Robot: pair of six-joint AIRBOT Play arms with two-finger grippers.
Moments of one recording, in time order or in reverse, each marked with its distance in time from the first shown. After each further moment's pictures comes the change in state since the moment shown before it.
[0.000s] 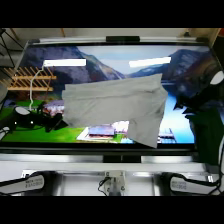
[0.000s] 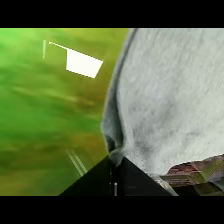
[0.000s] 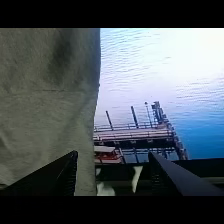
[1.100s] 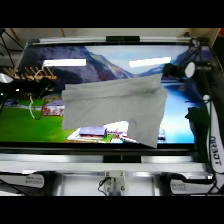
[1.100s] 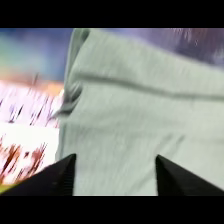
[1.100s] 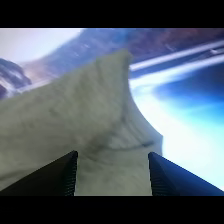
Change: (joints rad) left arm 0.053 -0.181 0.638 0.015 -0.128 -0.026; right arm 0.237 -0.051 0.153 -0.248 -0.618 0.312
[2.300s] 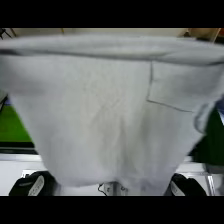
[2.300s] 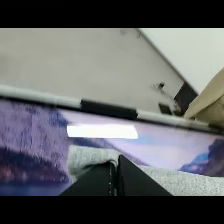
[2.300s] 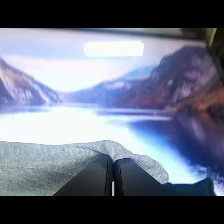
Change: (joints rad) left arm -0.088 0.877 -0.064 0.074 0.262 -0.043; right arm 0.099 0.600 0.145 -0.188 0.408 -0.281
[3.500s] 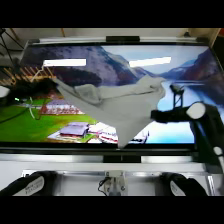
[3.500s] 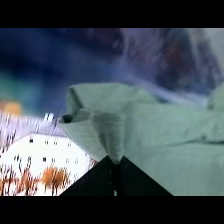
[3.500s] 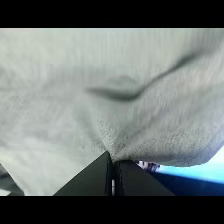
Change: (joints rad) left arm -0.073 -0.431 -0.247 -0.235 0.119 0.177; right arm 0.000 -0.050 -0.758 0.579 -0.183 -0.010
